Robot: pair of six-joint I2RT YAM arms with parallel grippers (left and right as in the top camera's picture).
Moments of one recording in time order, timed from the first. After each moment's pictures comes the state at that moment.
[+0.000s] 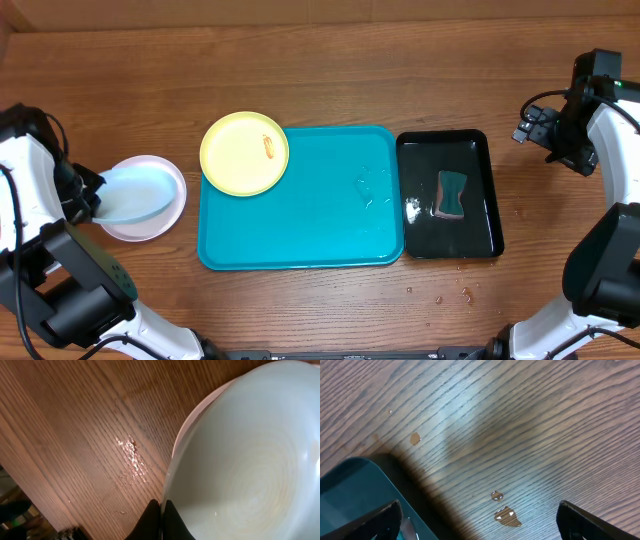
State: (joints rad) left arm 0.59 1.89 1.57 -1.29 -0.21 -0.53; right arm -0.26 1.86 1.53 -1.06 0.06 0.30
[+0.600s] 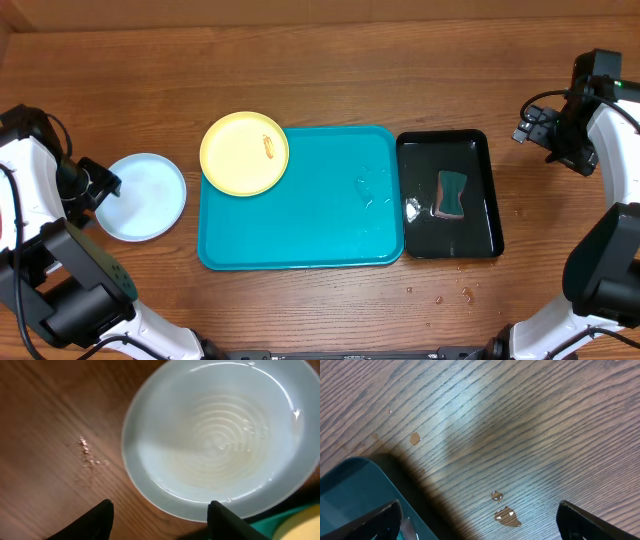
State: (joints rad) left arm 0.59 1.89 1.55 -1.23 -0.02 -0.44; right arm -0.26 1.86 1.53 -1.05 0.06 0.30
